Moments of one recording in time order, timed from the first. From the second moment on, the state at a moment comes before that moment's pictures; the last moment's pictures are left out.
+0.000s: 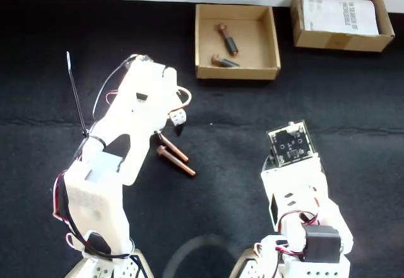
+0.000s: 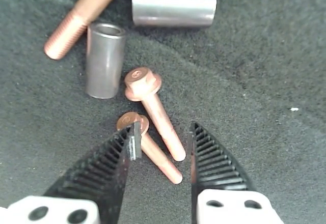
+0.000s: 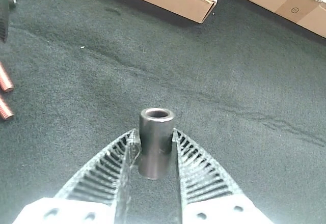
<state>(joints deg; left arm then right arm) 9.5 24.2 -6.1 82.9 48.7 -4.7 -87.6 62.5 70.9 21.9</state>
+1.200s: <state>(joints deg) 13.8 23.1 -7.6 77.2 39.8 2.5 -87.8 67.9 60.8 21.9</state>
